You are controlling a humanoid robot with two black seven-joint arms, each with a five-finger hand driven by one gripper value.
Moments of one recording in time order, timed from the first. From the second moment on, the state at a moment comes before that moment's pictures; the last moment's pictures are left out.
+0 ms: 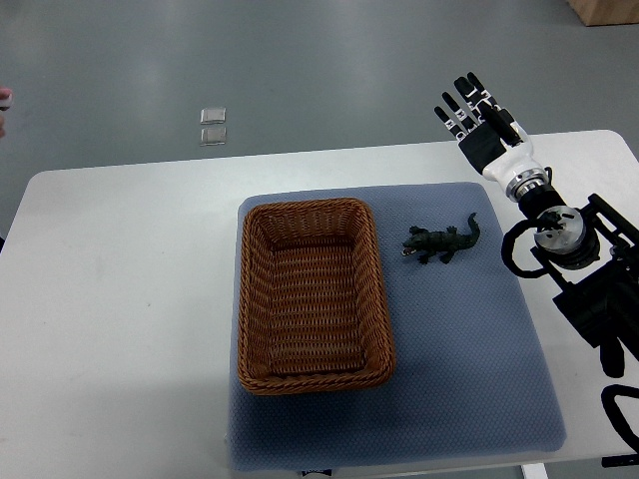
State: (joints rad) left arm -0.04 0.00 -0.09 -0.18 0.04 -0.01 0.10; right arm 0.63 -0.14 1.15 0.80 -0.07 0.18 0.13
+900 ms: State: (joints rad) left arm -0.04 0.00 -0.09 -0.18 0.04 -0.01 0.10; right arm 0.96 -0.43 0.60 0.83 -0.51 0.28 0.11
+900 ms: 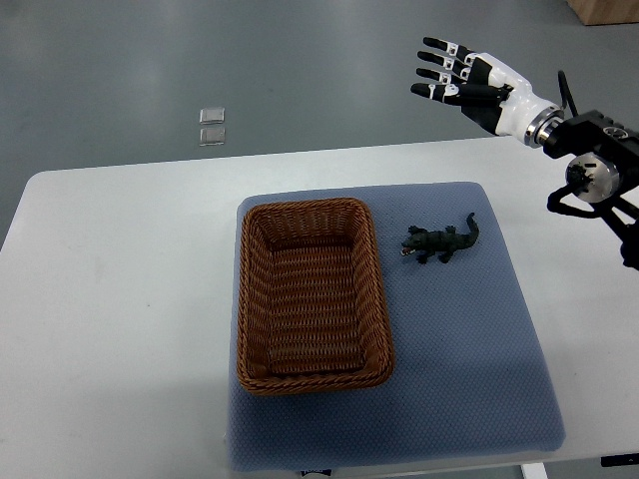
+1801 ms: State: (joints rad) left arm -0.04 0.00 -0.09 -0.17 0.04 -0.01 0.10; right arm 1.50 -0.41 -0.21 0.99 -0.88 0.52 -0.23
